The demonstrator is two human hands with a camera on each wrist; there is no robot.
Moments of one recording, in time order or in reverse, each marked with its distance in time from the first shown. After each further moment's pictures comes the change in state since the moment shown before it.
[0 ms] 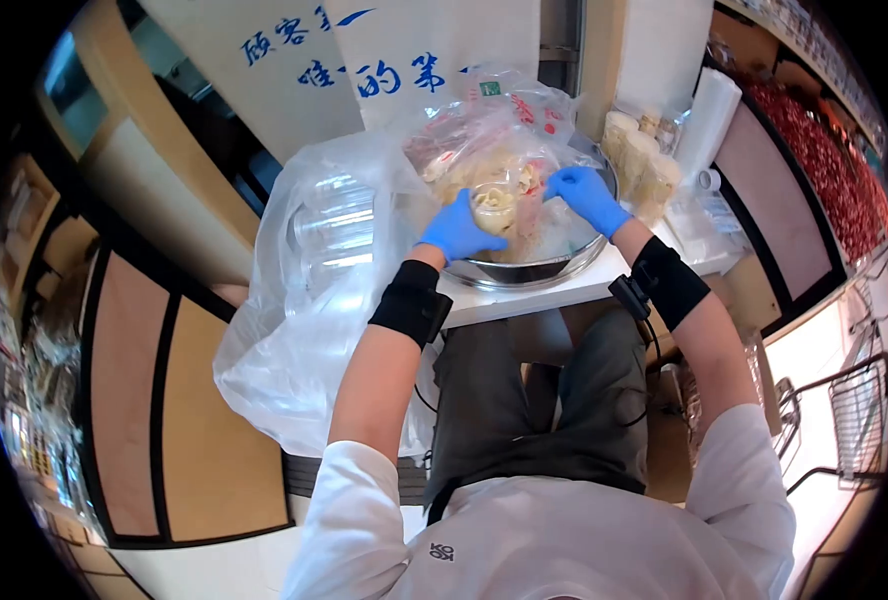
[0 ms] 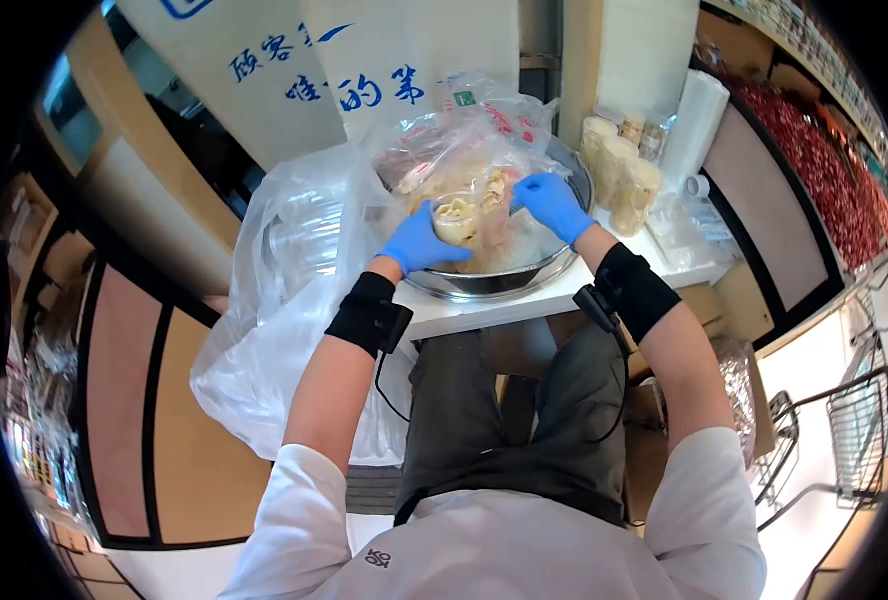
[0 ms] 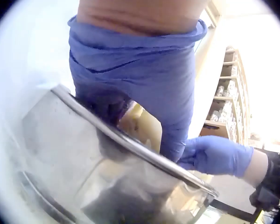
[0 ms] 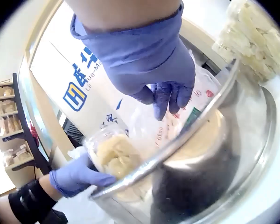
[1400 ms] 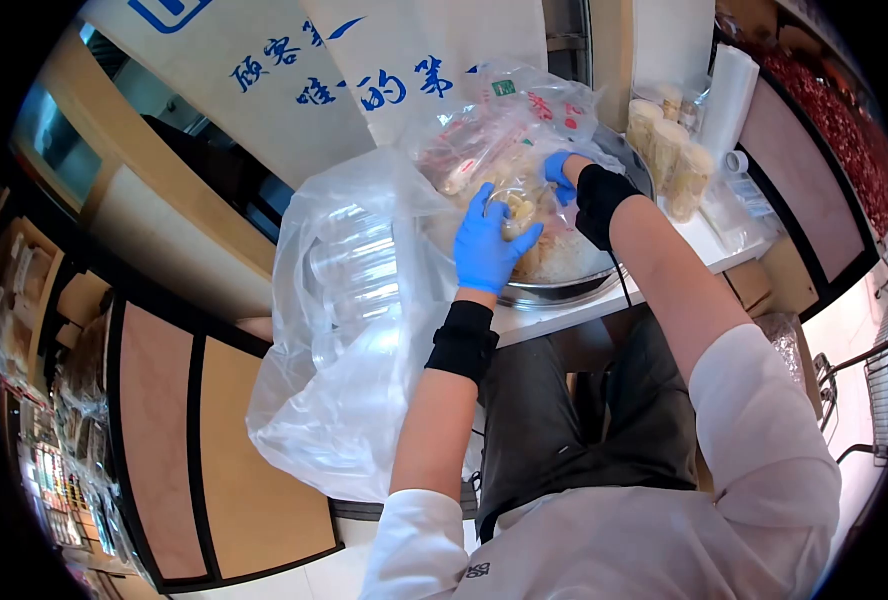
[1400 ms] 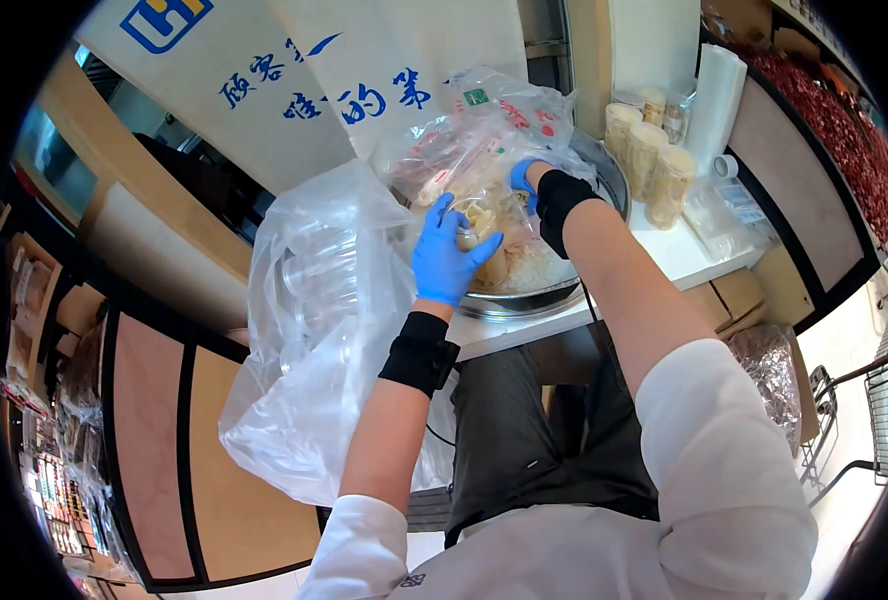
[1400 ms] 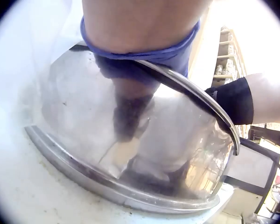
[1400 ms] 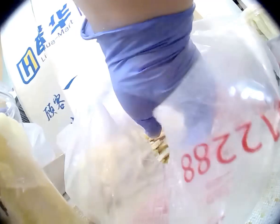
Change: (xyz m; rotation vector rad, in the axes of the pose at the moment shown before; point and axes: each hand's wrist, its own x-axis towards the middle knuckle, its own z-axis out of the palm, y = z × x) left_hand 0.003 -0.006 0.025 0.026 0.619 0.221; right_hand 0.136 0.038 0.062 -0.265 -0.298 0.629
